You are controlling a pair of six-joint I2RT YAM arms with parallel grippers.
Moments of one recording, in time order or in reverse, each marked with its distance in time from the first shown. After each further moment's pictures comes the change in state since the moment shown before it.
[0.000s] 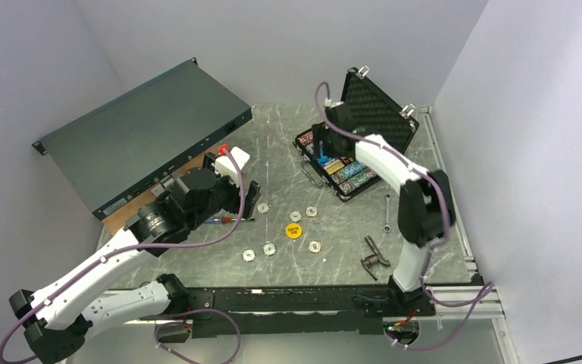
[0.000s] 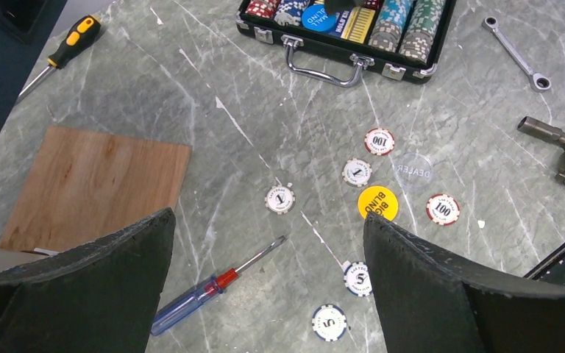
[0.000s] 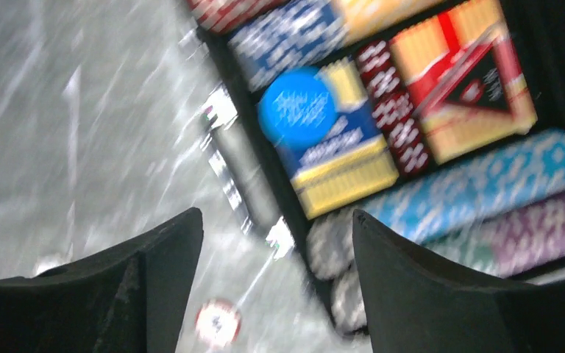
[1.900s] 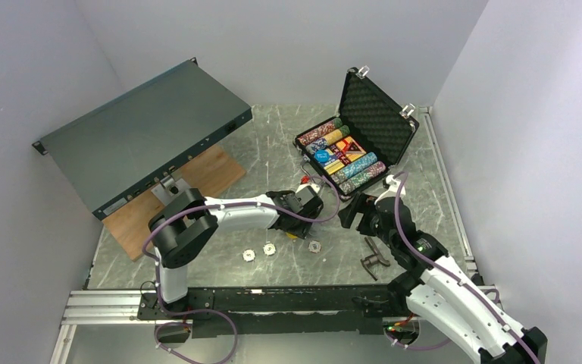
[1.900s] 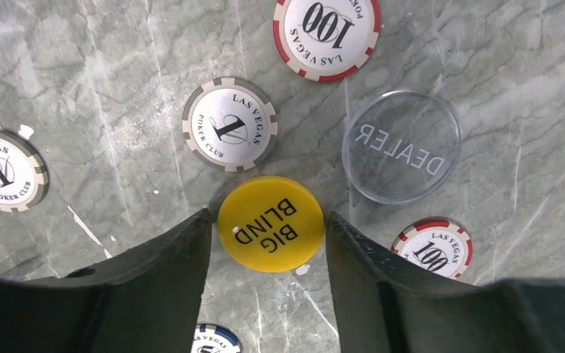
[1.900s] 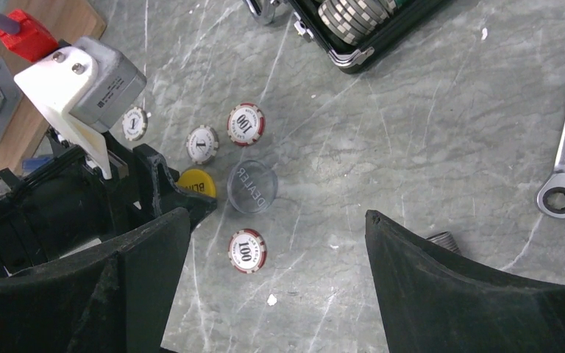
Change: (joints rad) left arm -0.182 0.986 0.190 0.056 0.000 -0.469; right arm 0.176 -1.295 -1.047 0.046 0.098 0.428
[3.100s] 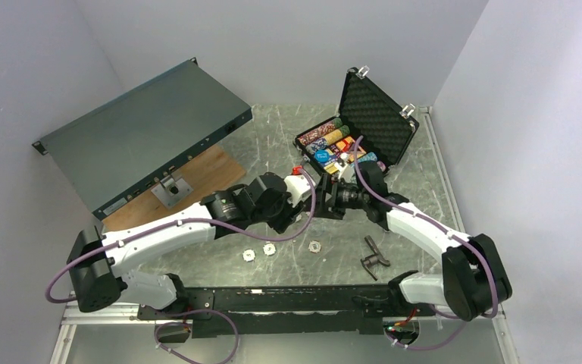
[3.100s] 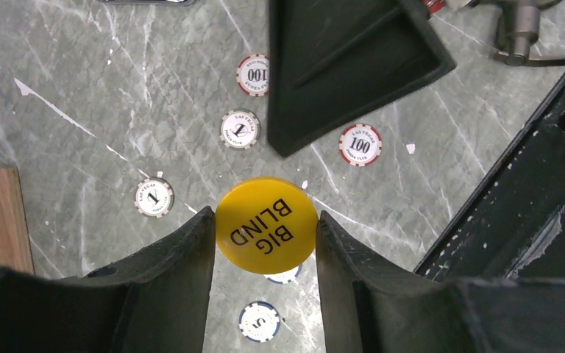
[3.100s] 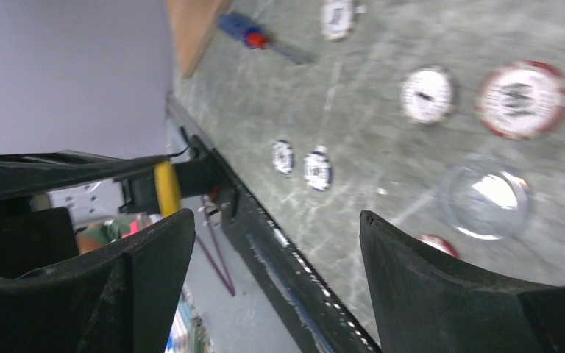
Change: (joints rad) left arm 0.000 -0.548 -0.119 -0.012 0.145 0.456; right arm -0.148 0.639 0.154 0.389 -0.850 0.069
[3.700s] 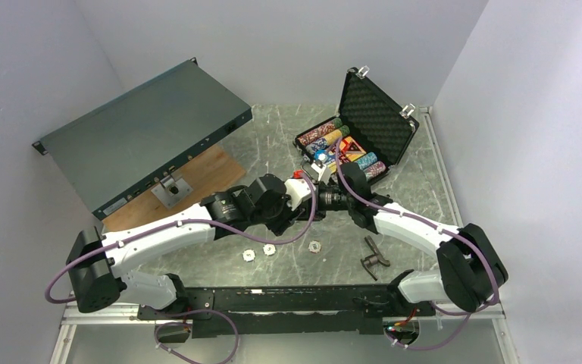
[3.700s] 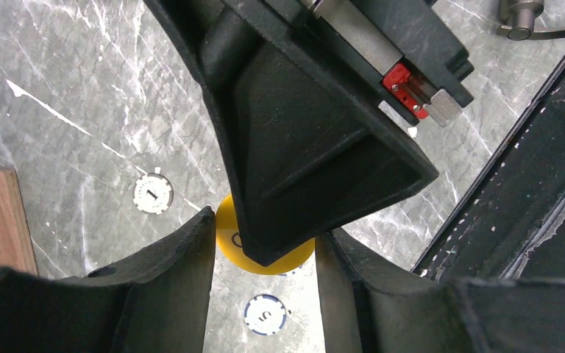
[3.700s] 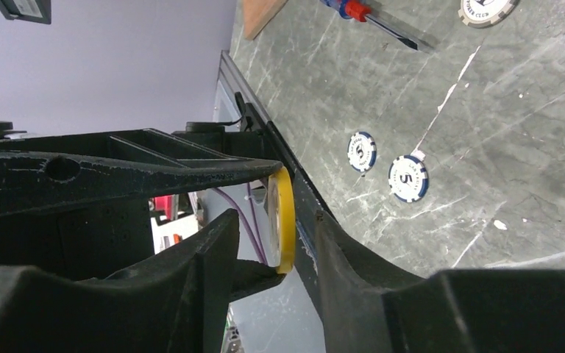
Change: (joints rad) left arm 0.000 -0.014 -0.014 -0.014 0.035 0.051; right arm 0.196 0.074 0.037 0.227 -0.058 0.152
